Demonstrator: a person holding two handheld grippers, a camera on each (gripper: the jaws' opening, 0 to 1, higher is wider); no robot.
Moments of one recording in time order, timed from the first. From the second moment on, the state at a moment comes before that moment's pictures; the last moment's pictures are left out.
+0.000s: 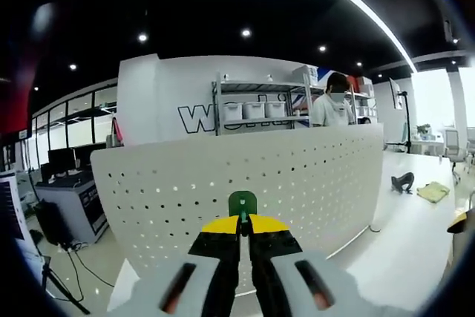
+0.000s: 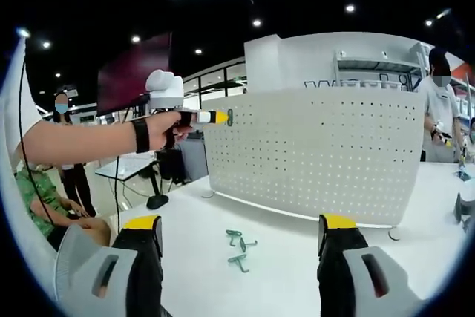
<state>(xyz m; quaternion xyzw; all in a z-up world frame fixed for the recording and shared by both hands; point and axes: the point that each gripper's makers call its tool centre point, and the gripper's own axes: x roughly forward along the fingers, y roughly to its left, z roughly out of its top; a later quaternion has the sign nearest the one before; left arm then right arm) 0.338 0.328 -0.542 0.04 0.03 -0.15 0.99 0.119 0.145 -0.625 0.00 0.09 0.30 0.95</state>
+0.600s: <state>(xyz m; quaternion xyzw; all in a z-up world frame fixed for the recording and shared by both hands) 0.360 0.337 -0.545 0.04 0.05 -0.12 0.99 0.119 0.144 -0.627 0.00 0.09 0.30 0.95</state>
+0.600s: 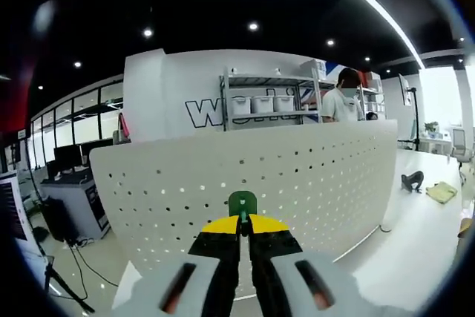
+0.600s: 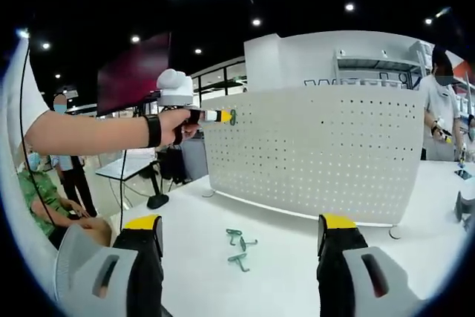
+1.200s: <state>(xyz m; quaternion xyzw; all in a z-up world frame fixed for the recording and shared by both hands) 0.379 0.345 -0.537 0.04 0.05 -0.10 0.99 0.115 0.142 -0.631 0.00 0.10 0.30 0.95</state>
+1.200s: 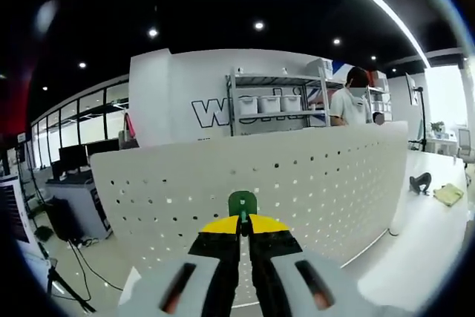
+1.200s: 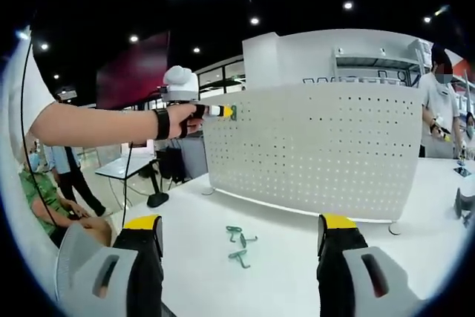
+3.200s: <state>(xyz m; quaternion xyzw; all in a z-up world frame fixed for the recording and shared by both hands) 0.419 0.344 -0.527 0.02 0.04 -0.07 1.00 0.117 0.135 -0.636 0.01 0.11 0.29 0.95</state>
